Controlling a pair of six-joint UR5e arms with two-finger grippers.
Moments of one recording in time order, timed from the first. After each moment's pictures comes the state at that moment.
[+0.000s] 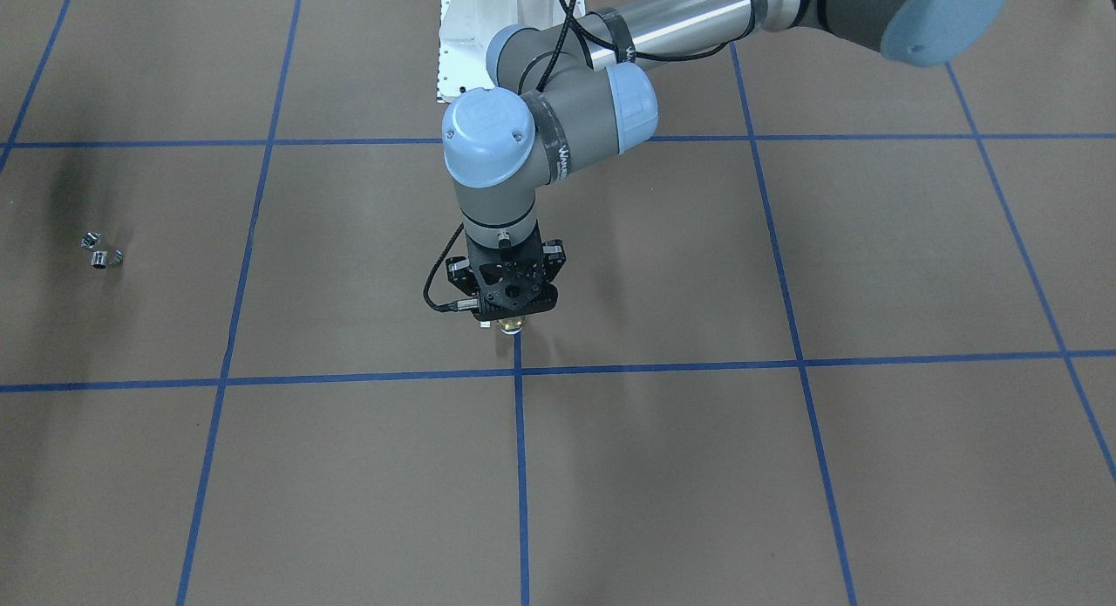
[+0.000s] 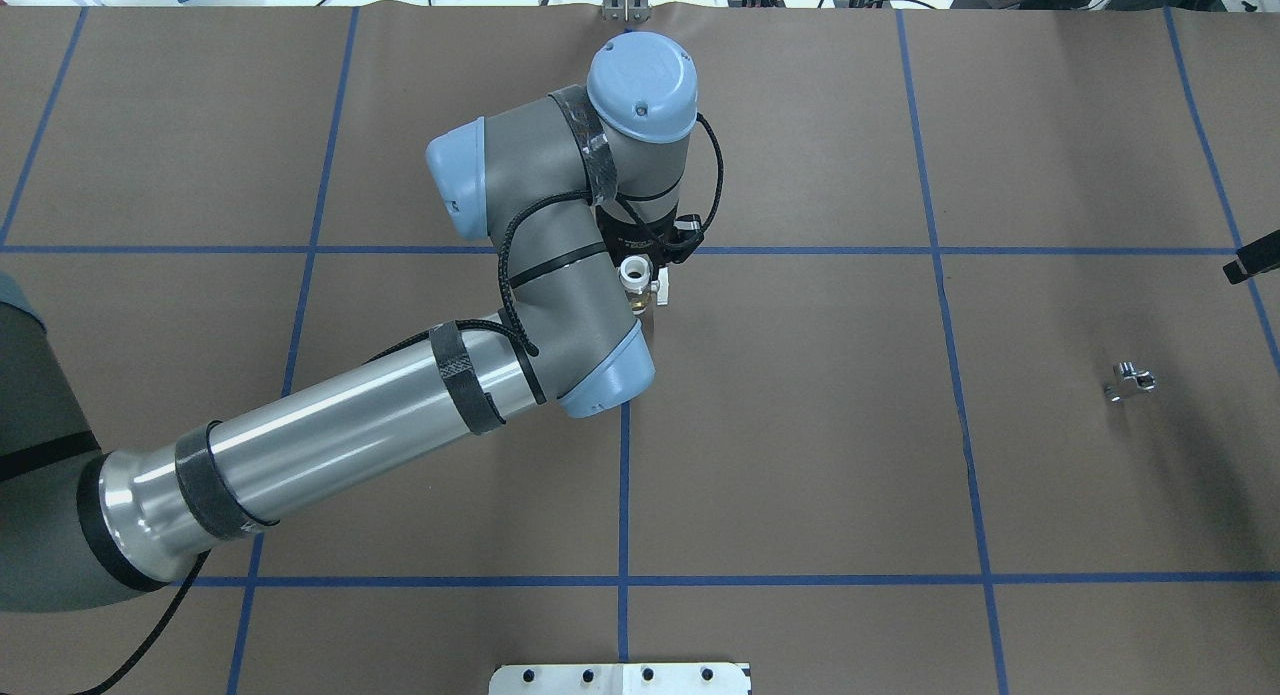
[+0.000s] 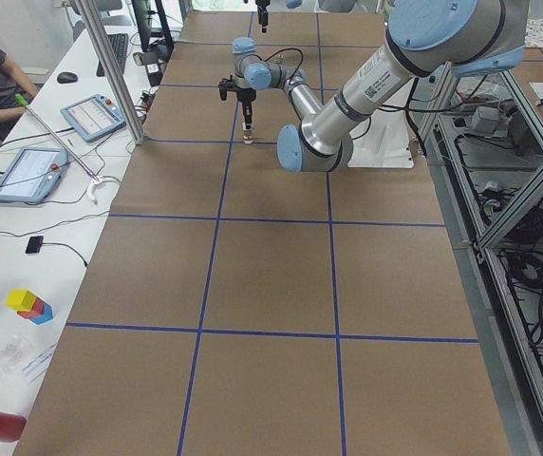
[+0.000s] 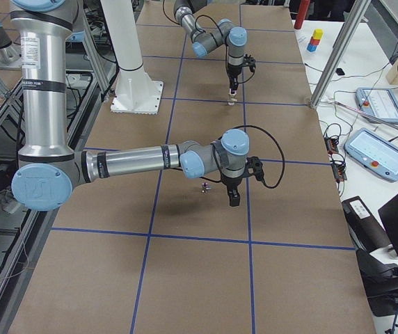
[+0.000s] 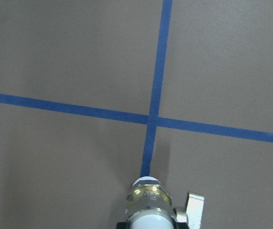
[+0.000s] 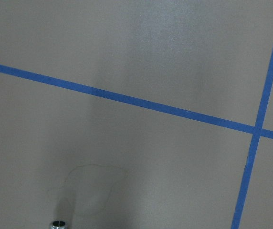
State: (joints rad) left arm -0.60 -2.65 -1.21 -1.54 -1.95 -1.27; right arm 1.29 -1.60 1.73 -1.37 2.29 0.19
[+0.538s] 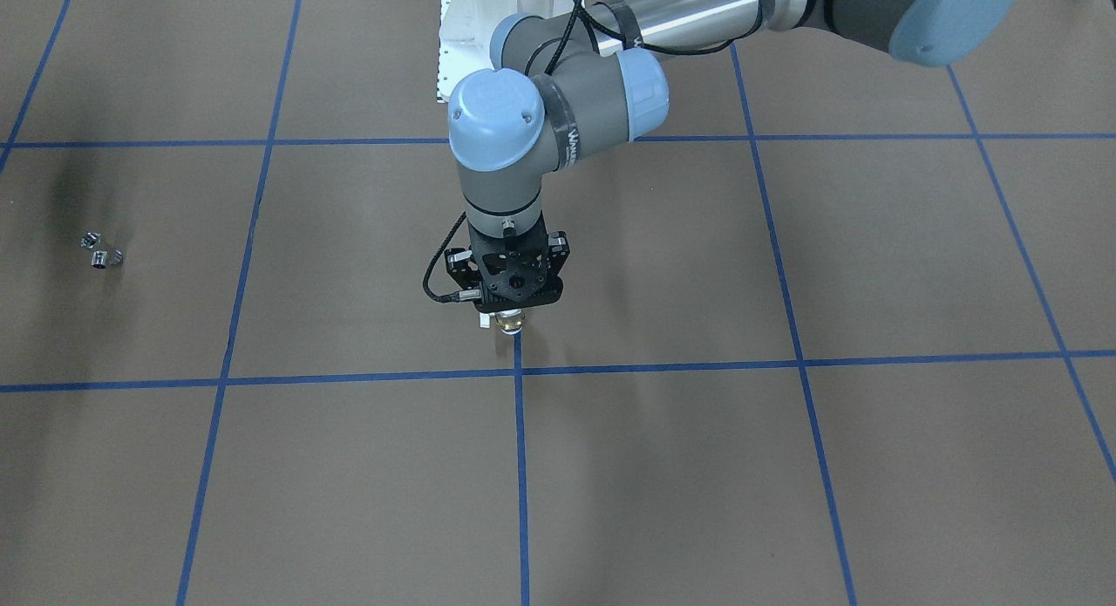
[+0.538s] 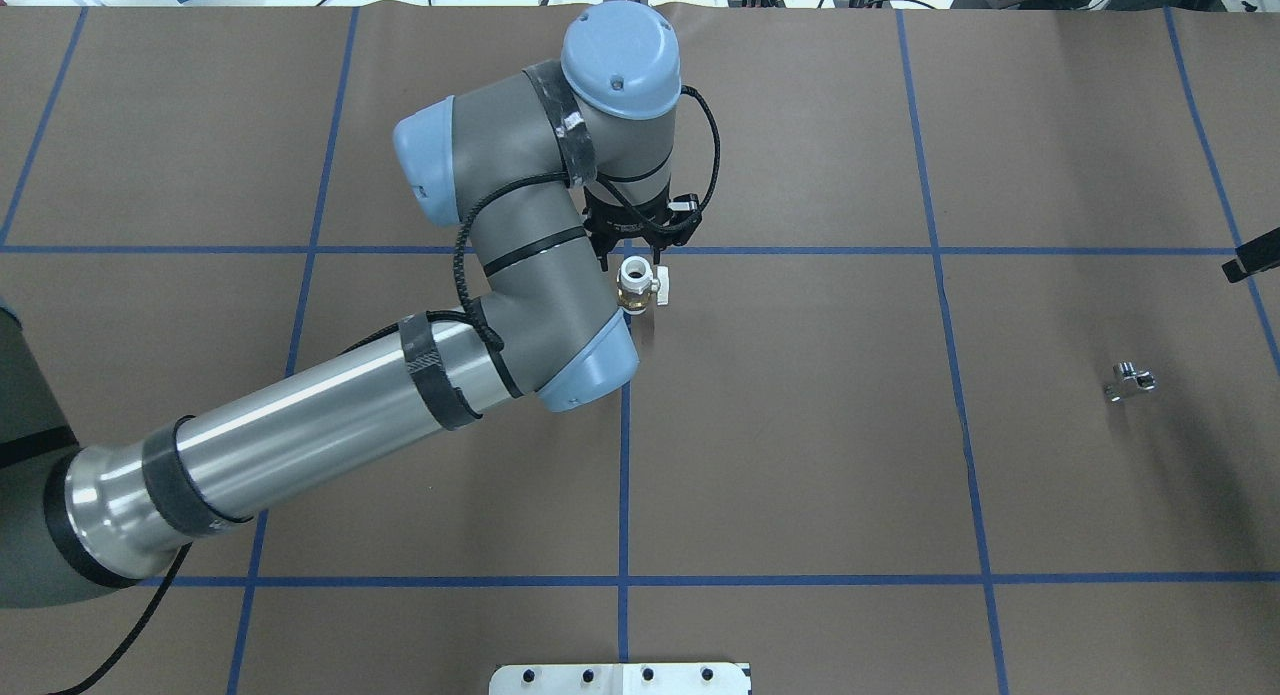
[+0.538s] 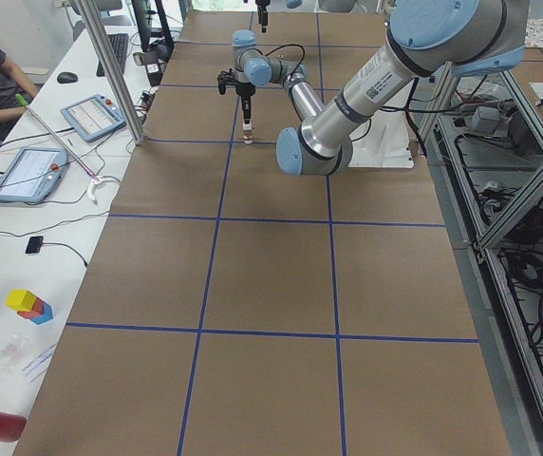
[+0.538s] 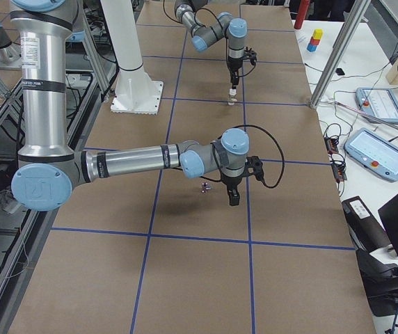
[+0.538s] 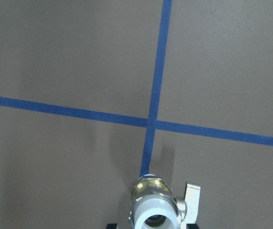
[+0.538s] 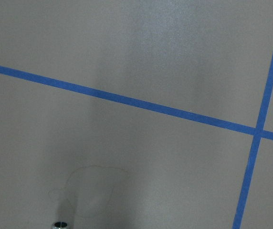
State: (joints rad) left arm -0.63 -2.59 -1.37 -1.52 -1.97 -1.27; right arm 1.29 -1.60 1.73 -1.37 2.29 0.23
